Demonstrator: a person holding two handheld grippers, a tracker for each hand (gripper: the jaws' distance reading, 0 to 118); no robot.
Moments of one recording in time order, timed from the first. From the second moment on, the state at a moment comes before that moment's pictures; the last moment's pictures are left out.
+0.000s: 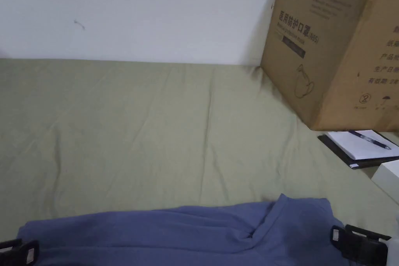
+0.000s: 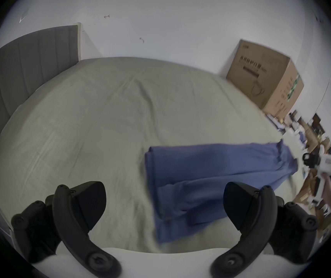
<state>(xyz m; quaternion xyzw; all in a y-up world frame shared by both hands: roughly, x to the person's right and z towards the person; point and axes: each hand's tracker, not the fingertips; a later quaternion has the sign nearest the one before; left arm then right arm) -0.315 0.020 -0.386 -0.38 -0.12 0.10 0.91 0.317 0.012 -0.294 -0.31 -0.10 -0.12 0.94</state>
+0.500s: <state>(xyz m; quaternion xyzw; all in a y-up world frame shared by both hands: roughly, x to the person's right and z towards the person) -0.211 0.110 -0.256 -0.01 -0.03 0.01 1.00 0.134 0.105 -0.220 0.03 -0.01 -0.02 1.00</state>
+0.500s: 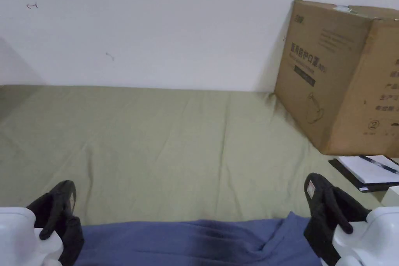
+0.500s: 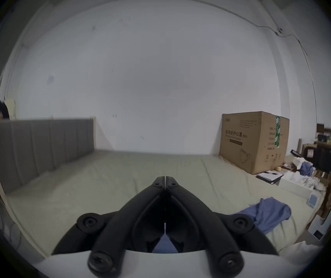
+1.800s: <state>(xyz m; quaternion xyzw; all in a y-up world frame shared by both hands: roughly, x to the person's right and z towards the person) -0.347 -0.132 -0.478 -0.55 -0.25 0.42 0.68 0.074 0.076 -0.279 -0.18 0.13 0.02 0.97</state>
